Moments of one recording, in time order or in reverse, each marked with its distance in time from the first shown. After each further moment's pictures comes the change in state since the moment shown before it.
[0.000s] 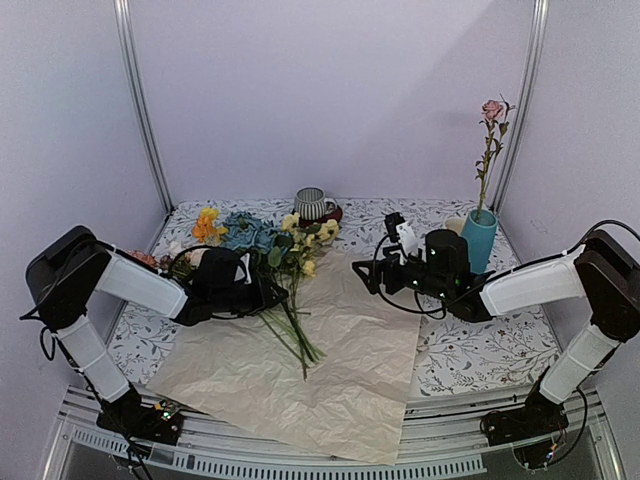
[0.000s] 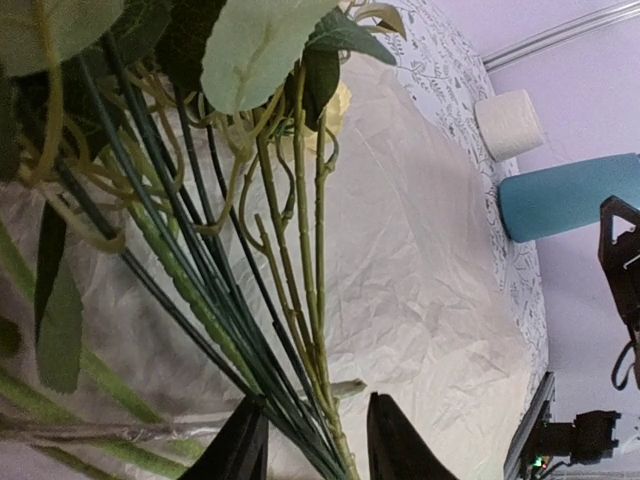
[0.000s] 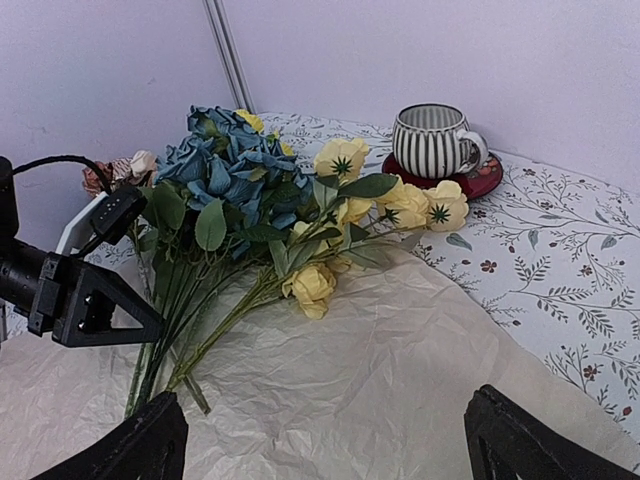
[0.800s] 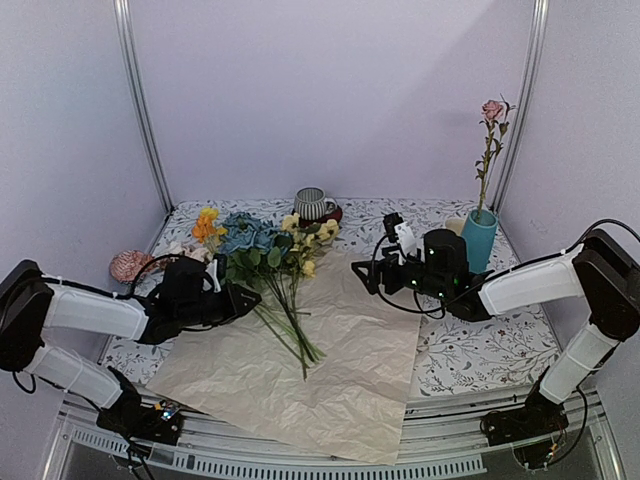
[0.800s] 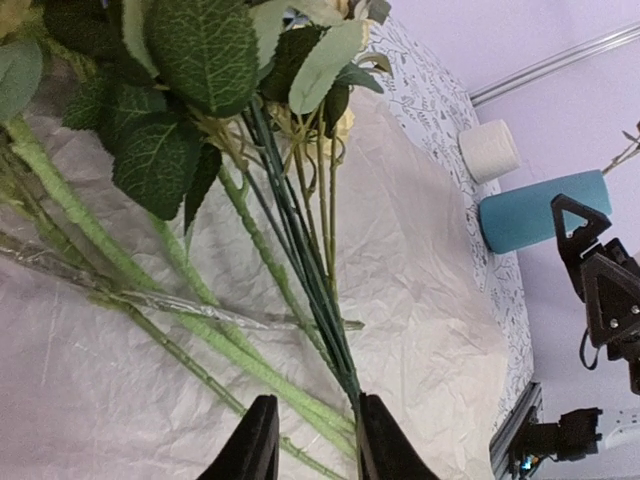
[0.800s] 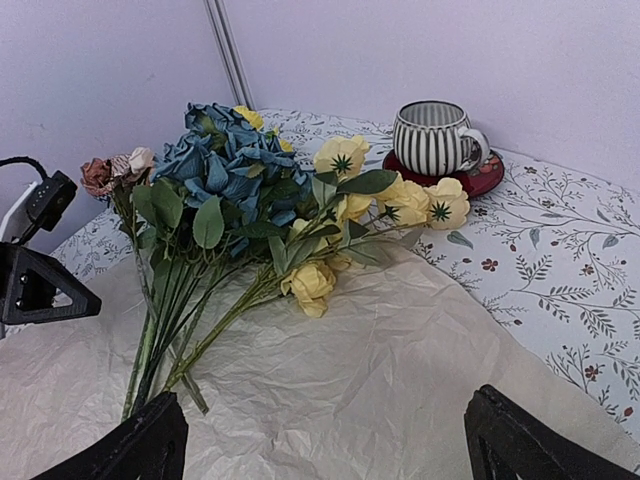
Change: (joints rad) left arm 0.020 -0.332 -0.216 -0.040 -0.056 -0.030; right arm 0.000 0.009 0.011 -0.009 -0.002 -0.005
